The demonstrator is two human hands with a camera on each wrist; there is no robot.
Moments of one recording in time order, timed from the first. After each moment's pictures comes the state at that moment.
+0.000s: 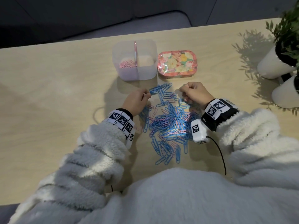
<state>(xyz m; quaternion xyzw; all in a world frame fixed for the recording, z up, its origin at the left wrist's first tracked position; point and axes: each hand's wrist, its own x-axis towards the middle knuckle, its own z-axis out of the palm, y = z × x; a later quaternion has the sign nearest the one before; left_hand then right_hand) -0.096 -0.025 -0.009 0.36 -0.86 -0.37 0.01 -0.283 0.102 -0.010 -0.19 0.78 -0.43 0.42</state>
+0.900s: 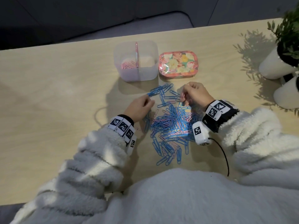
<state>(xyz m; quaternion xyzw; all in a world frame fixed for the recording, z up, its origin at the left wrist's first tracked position) -0.088 -0.008 -0.009 0.37 -0.83 -0.42 -0.02 -0.275 0.100 -0.005 -0.13 0.72 -0.52 0.44</state>
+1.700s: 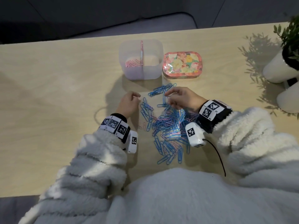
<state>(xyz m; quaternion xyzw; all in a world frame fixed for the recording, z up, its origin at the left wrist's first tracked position) -0.068 -0.024 -0.006 0.52 -0.70 -0.49 0.07 -0.246 0.085 0.002 -0.27 0.69 -0.40 0.55</state>
